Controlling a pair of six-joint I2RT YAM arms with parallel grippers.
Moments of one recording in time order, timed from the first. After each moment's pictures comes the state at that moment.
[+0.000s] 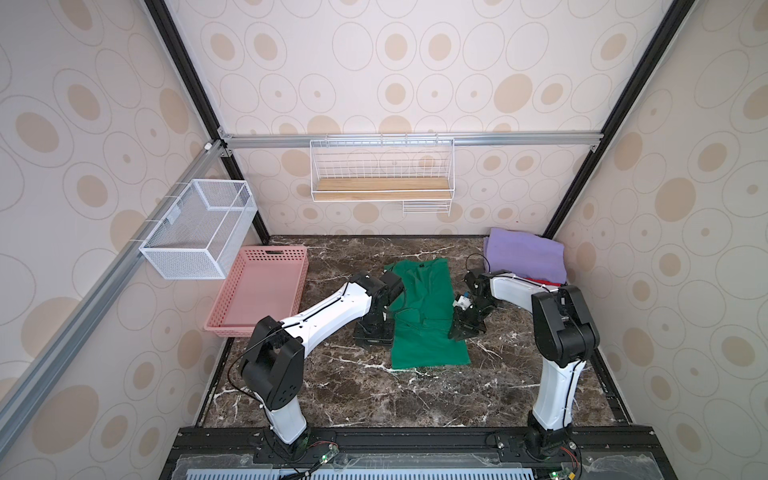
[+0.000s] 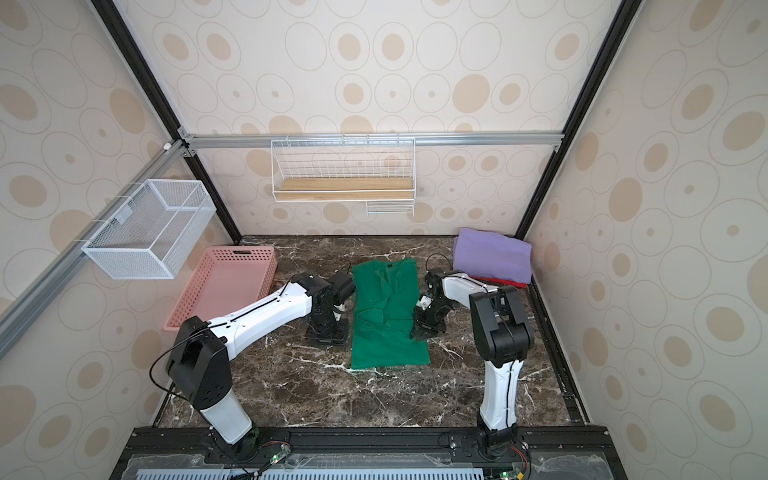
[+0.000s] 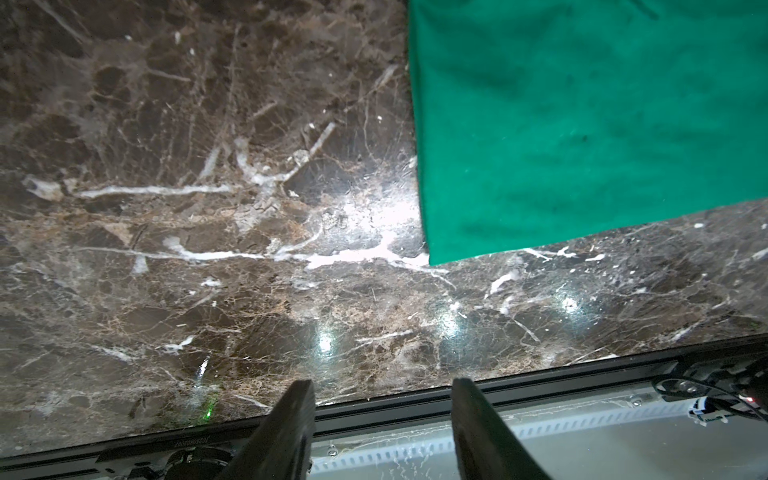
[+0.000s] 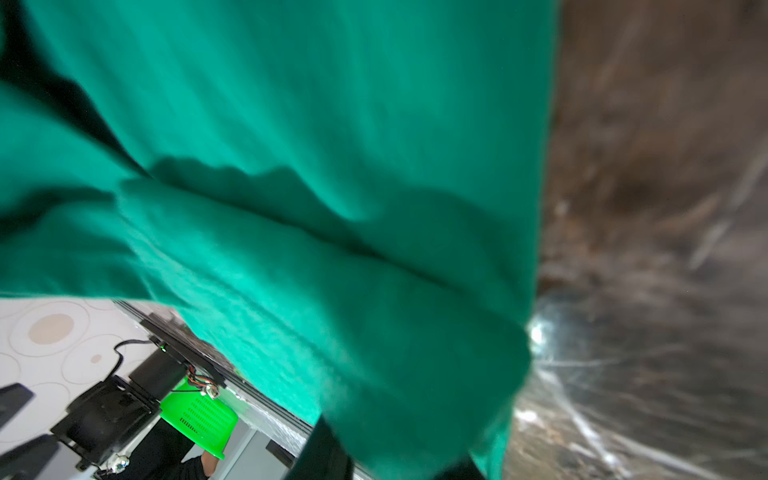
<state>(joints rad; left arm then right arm) -0.68 1.72 1.40 -1.28 0.13 -0.55 0.36 1.99 1.33 -0.97 -0.54 0.29</state>
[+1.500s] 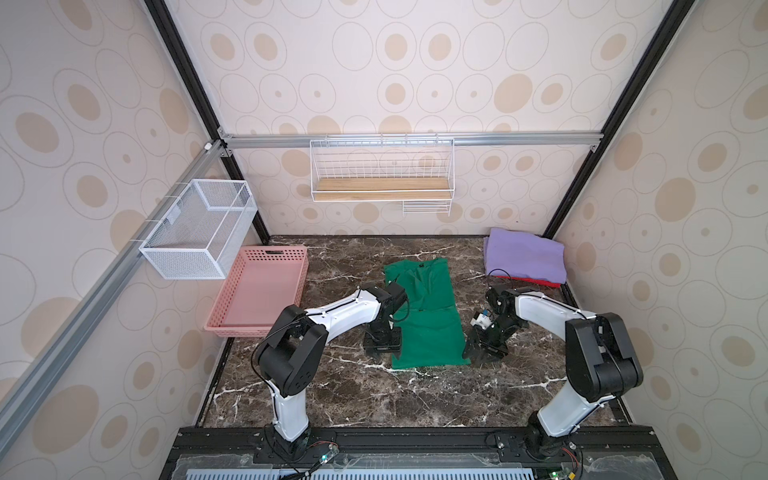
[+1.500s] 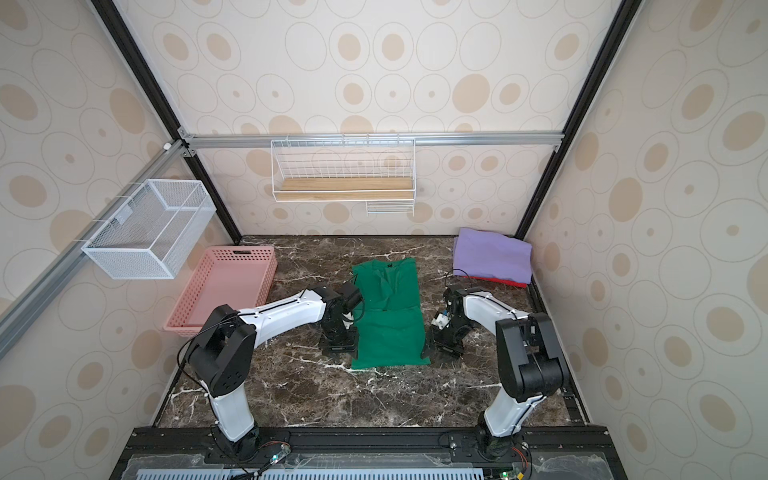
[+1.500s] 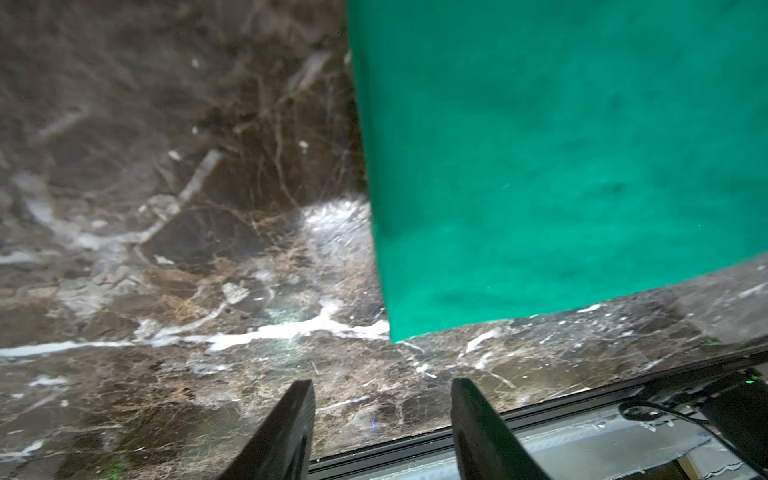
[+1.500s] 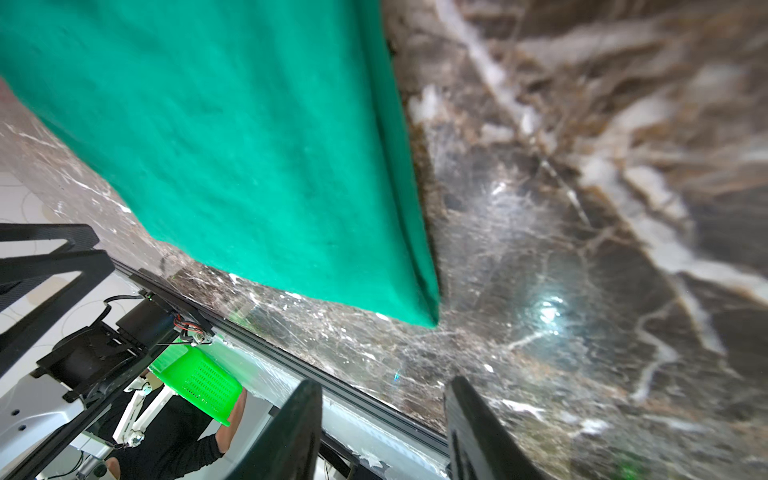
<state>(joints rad) -0.68 1.84 1.33 -1.05 0.28 -0.63 0.30 1.67 1.01 -1.04 -0.55 0.24</state>
